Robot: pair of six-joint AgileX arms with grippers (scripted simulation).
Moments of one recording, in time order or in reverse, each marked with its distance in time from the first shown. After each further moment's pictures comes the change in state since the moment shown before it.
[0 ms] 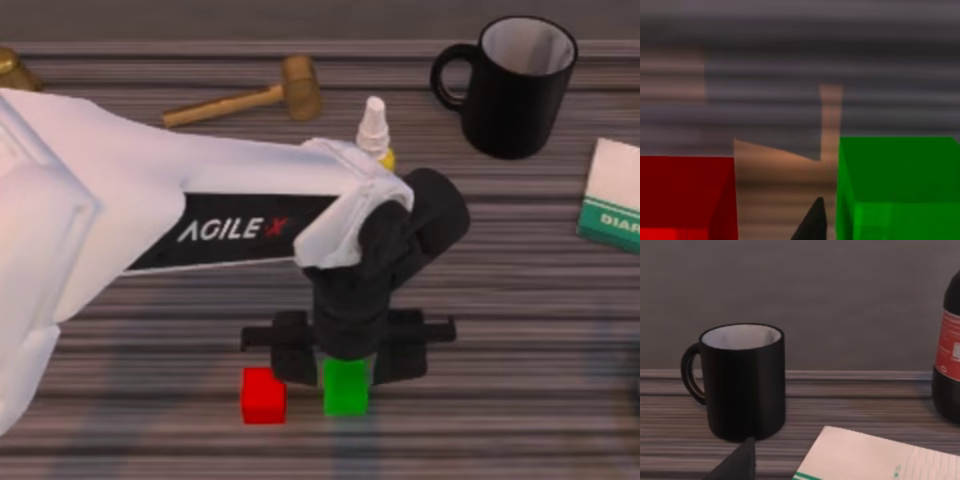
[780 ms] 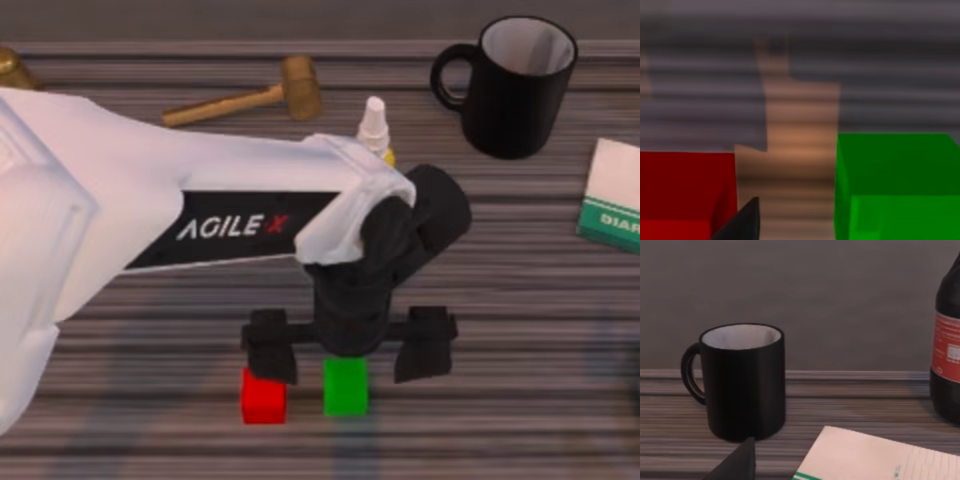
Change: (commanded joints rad) left arm 0.001 -0.005 0.015 -0.017 0.000 -0.001; right arm 0.000 0.000 0.000 0.000 0.000 0.000
